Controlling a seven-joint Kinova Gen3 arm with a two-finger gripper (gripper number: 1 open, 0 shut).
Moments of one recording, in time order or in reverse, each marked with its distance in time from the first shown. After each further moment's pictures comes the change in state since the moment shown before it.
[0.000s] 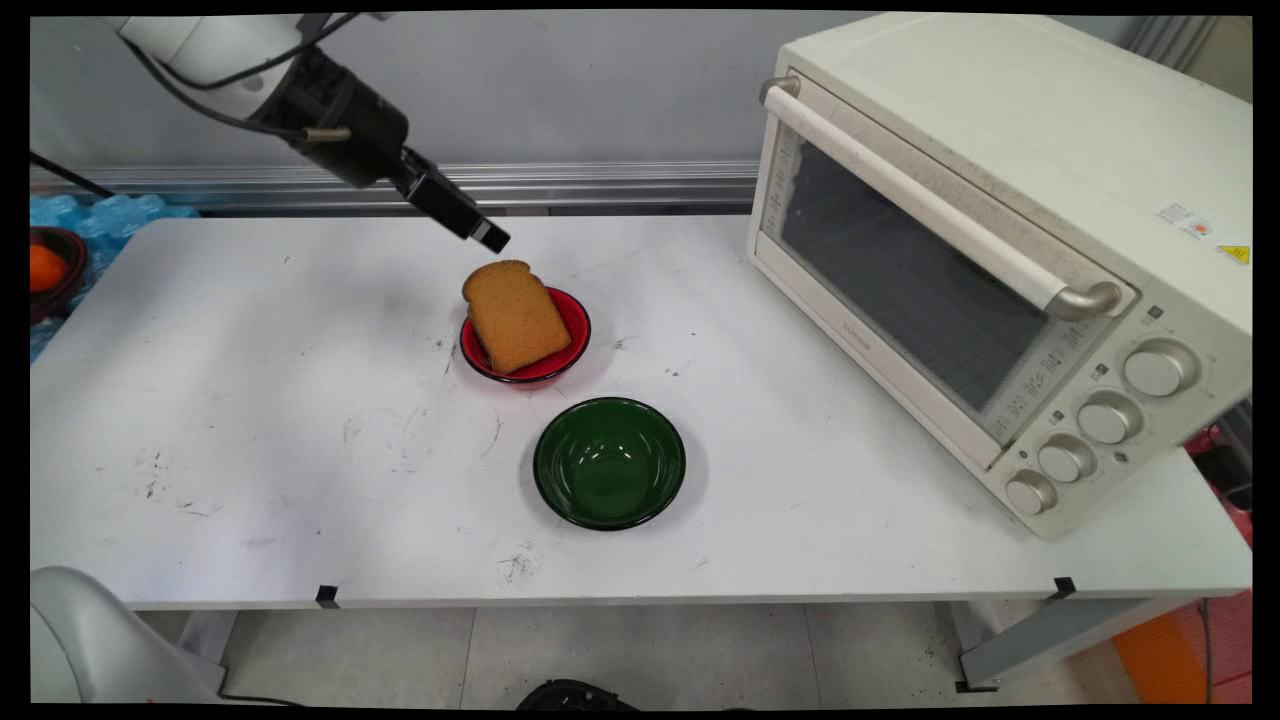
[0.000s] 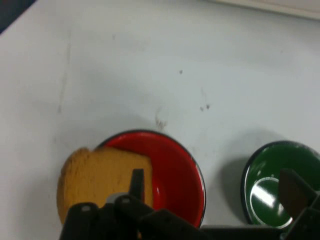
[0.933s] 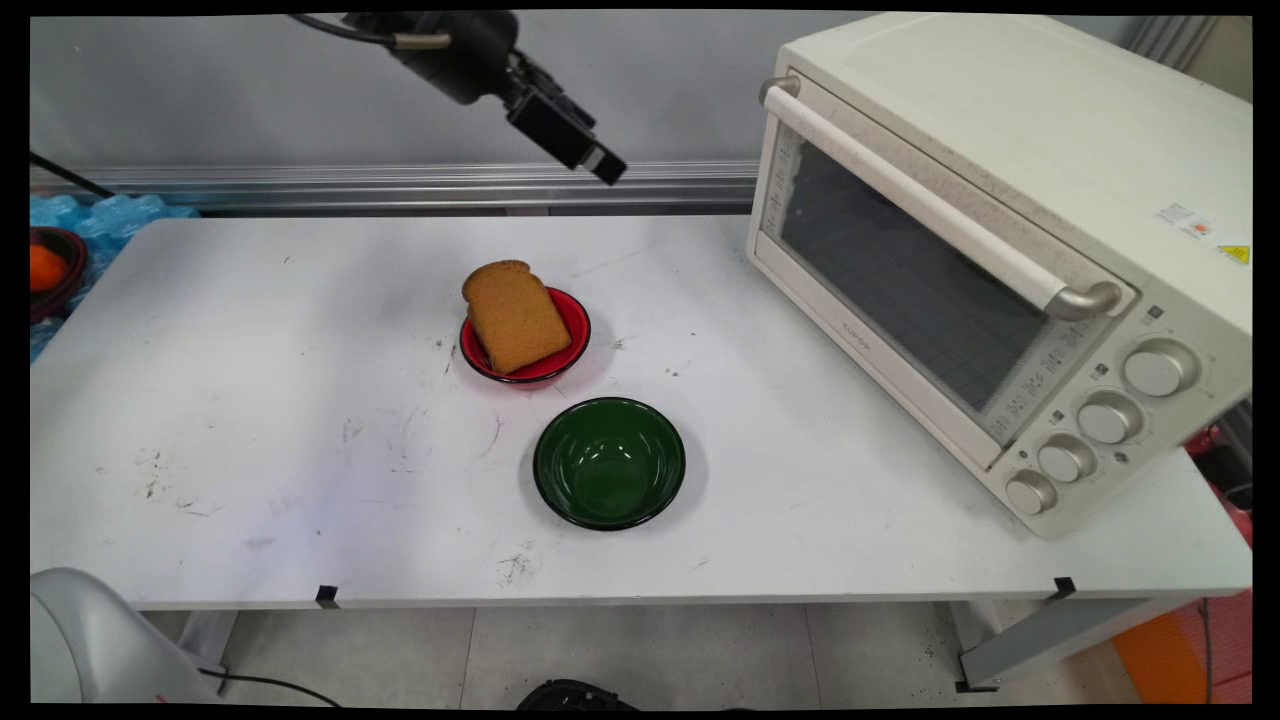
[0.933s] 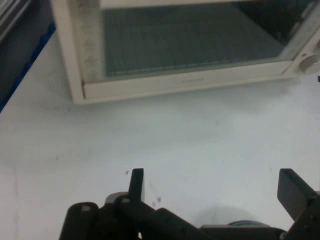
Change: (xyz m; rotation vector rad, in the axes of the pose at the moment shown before) arm 0.091 0.066 0.000 -0.081 0.105 0.245
